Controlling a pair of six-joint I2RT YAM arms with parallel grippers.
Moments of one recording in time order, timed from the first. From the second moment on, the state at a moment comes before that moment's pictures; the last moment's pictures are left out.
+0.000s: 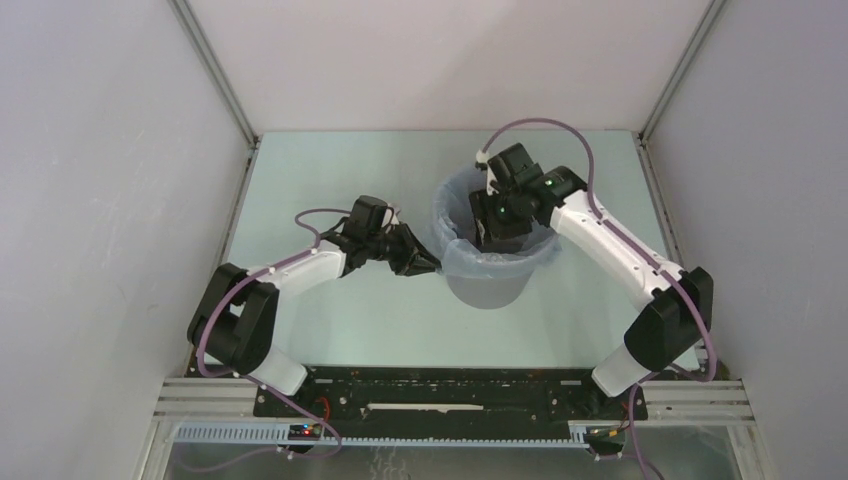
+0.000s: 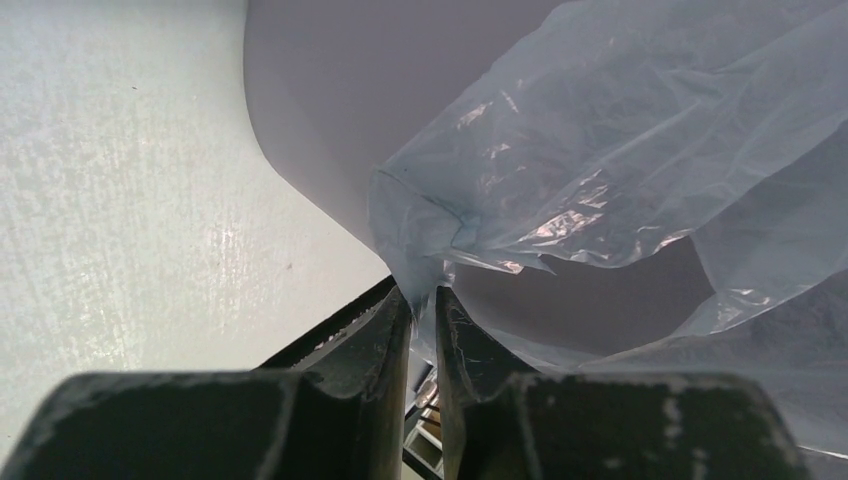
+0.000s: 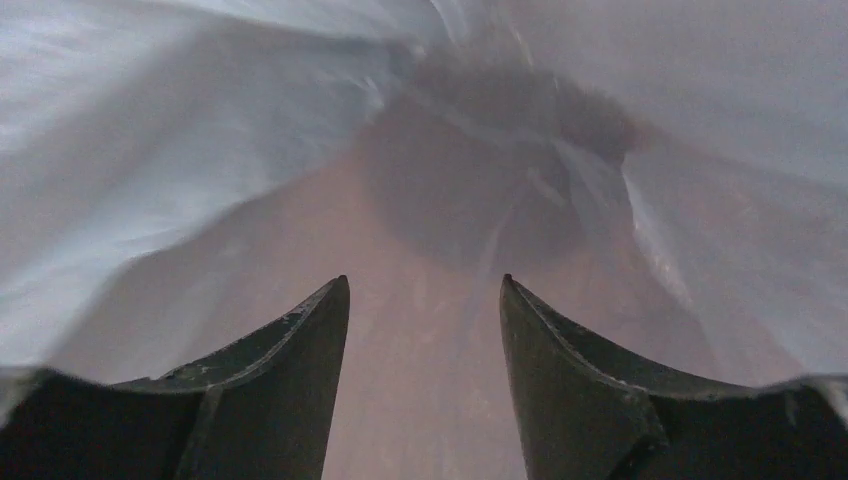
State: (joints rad) left arm -0.49 1.52 0.86 -0.12 0.60 -1.16; right arm 0.57 1.58 1.59 -0.99 -0.05 0.25
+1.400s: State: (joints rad) left arm -0.49 1.57 0.92 -0.19 0.61 -1.09; right arm 0.60 1.74 1.18 -0.47 0.00 0.40
